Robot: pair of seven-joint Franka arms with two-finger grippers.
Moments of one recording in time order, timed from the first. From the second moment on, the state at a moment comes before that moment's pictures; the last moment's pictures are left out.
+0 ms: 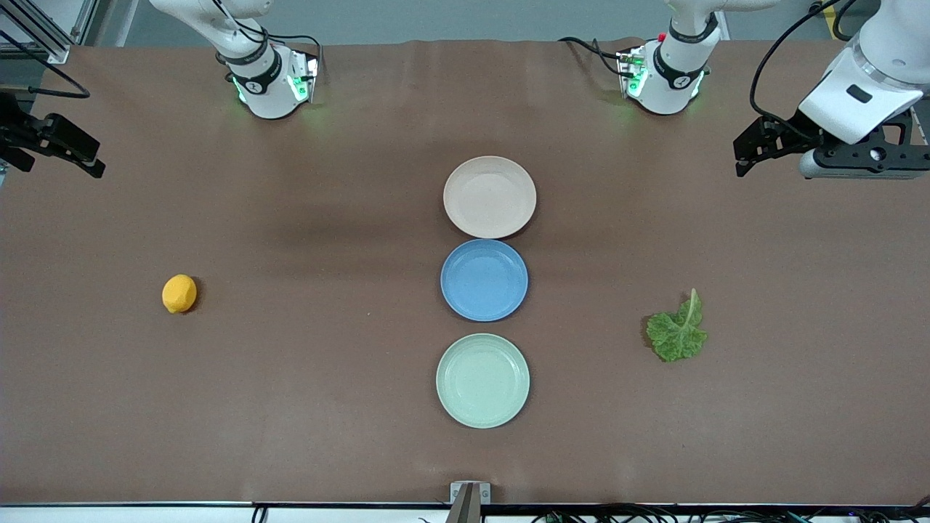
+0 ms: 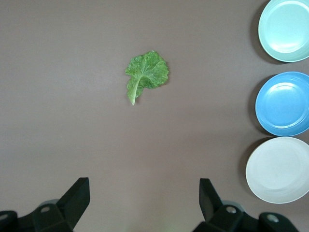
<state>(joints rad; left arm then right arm) -0.05 -0.09 -0.14 -1.66 0.01 1.58 -0.12 -0.06 -0.03 0.09 -1.46 -0.04 1.45 0.12</state>
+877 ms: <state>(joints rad) -0.02 -0.07 -0.13 -1.66 0.01 1.59 -0.12 -0.06 0.00 0.09 -1.46 -0.04 1.52 0.09</state>
